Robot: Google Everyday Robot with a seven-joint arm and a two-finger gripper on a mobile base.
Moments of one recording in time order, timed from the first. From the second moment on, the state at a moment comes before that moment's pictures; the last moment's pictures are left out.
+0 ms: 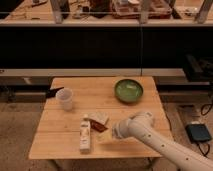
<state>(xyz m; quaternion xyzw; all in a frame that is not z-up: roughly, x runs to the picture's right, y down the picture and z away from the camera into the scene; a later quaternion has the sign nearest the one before) 0.024 0.229 0.789 0.10 -0.30 -0.75 0.58</state>
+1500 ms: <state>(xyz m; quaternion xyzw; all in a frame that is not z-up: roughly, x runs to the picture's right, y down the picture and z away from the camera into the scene) -0.015 0.229 0.811 0.15 -0.27 -0.76 0.57</state>
